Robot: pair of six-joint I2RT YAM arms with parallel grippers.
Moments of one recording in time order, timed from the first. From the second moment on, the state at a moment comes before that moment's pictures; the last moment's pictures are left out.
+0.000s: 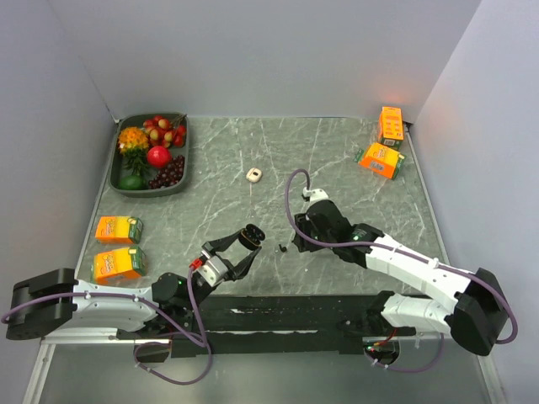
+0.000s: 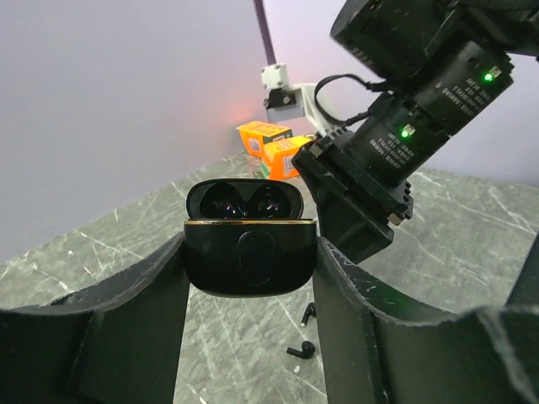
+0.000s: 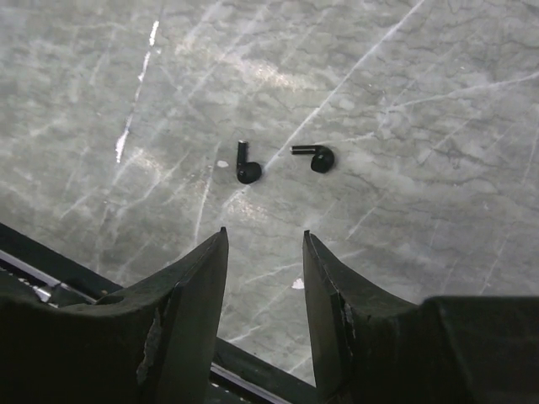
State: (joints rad) left arm -1.34 0.94 0.08 1.30 -0.44 0.34; right arm 0.79 1.11 0.72 -0.41 0.14 0.46
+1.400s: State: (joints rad) left arm -1.35 1.02 0.13 1.30 -0.46 0.33; right arm 0.75 1.05 0.86 -0.08 -0.48 0.62
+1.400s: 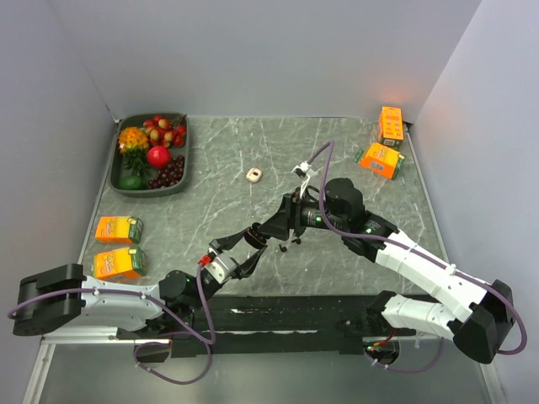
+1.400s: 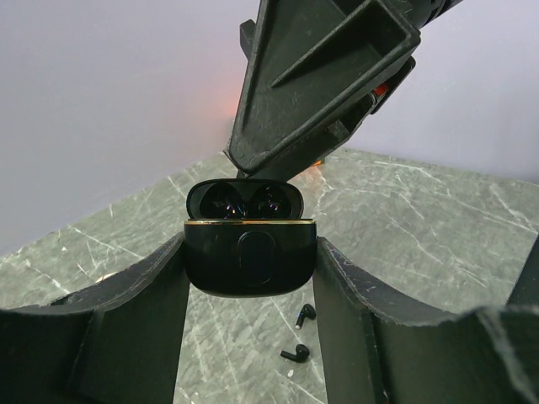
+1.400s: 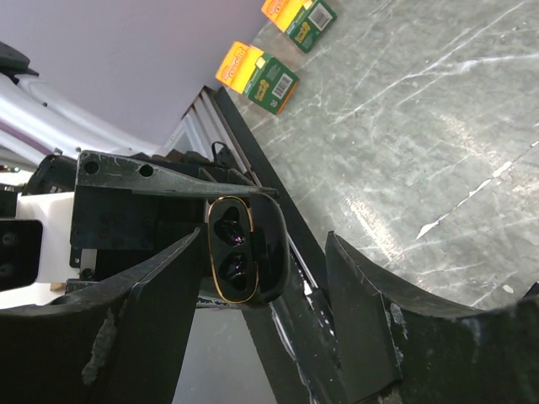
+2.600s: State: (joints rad) left arm -1.35 1.02 0.14 1.30 -0.44 0.31; right arm 0.75 1.10 0.86 -0.03 -0.56 0.62
